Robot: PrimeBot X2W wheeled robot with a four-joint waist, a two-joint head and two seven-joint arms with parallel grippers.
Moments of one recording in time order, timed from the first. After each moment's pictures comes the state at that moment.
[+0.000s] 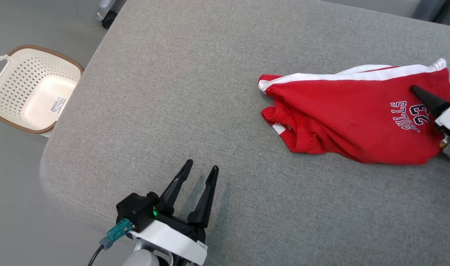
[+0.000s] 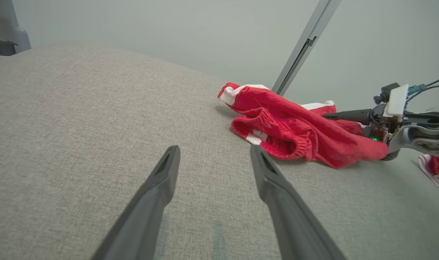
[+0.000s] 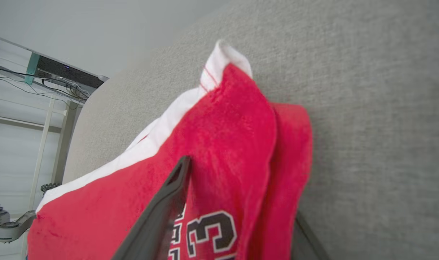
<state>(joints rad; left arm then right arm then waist) -0.16 0.07 -0.44 0.21 -0.52 -0.10 -0.26 -0.93 -0.57 0.81 0.94 1.56 0.13 0.23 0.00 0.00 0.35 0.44</state>
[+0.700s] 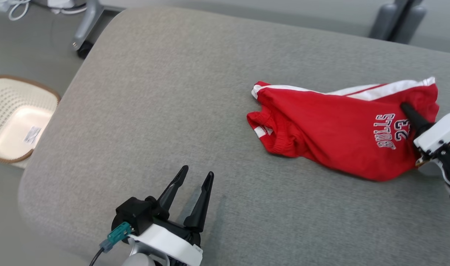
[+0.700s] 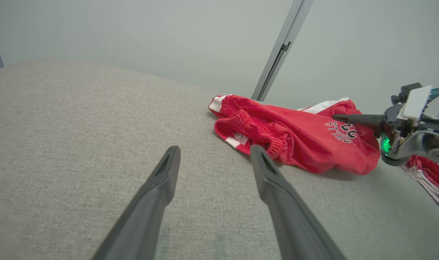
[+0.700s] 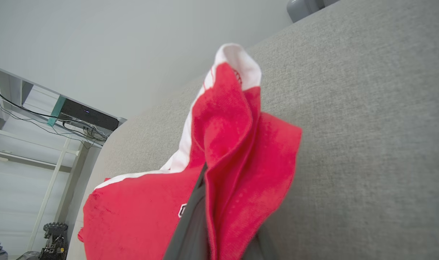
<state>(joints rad) -0.15 0.05 -0.40 0.26 -0.46 -0.13 -0.26 -0.80 -0.54 0.78 0.82 1.57 0.13 0.02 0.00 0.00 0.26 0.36</state>
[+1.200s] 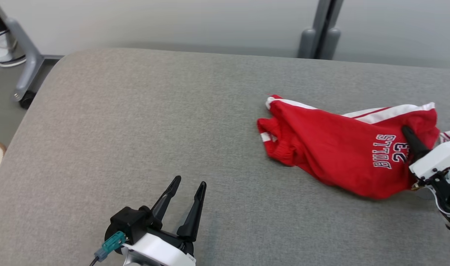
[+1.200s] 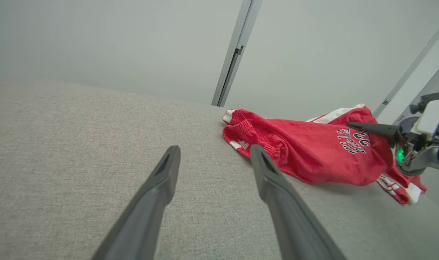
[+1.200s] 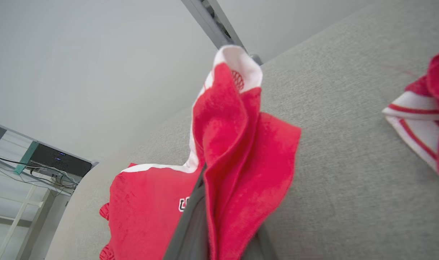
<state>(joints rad) -0.11 0.07 -0.38 0.26 -0.45 -0.13 -0.26 -0.68 -0.53 0.78 0.78 1.54 0.13 -0.12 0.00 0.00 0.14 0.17</state>
